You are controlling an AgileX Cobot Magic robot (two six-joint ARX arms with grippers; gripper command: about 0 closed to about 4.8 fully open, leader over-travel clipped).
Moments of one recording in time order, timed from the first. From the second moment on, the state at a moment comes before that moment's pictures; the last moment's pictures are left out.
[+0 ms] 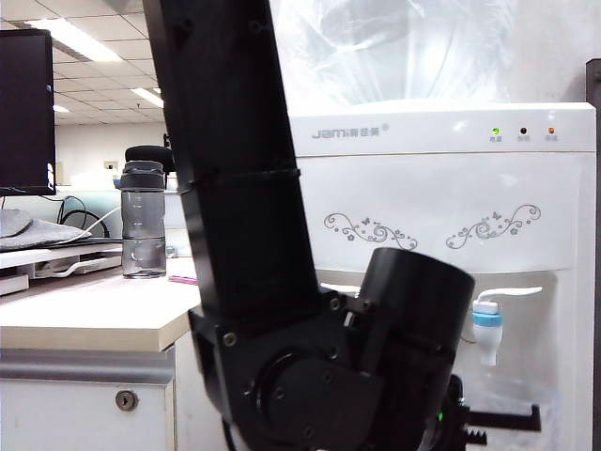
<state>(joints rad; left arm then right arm) -1.05 2.49 1.15 0.95 -0.58 -0.30 0.90 0.32 0.74 -0.60 0.43 0.00</state>
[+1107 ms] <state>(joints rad) -1.05 2.49 1.19 0.96 -0.63 -0.31 0.90 0.32 0.72 -0.65 0.43 0.00</state>
